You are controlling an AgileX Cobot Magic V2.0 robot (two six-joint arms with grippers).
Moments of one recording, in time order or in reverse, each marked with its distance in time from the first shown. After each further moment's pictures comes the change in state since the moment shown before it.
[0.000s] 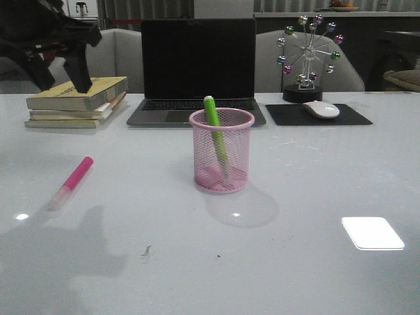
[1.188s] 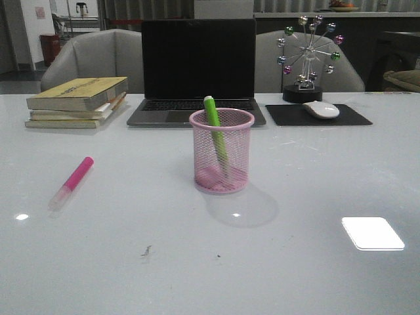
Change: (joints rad) left arm 0.178 -0.999 0.974 -0.072 -0.423 -0.009; right arm 0.007 0.046 -0.054 0.000 -0.112 -0.004
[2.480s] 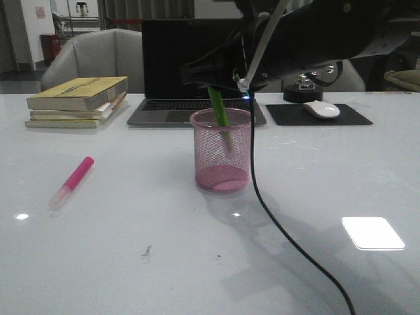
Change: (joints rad) left arm 0.000 0.000 0.000 0.000 -0.018 -0.042; right arm 0.430 0.986 -0.444 0.050 -0.846 0.000
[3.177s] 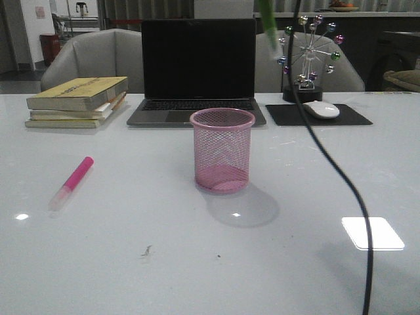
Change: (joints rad) left arm 0.000 0.000 0.000 0.000 0.000 0.000; right arm -0.075 -0.246 -0.139 0.052 0.347 0.000
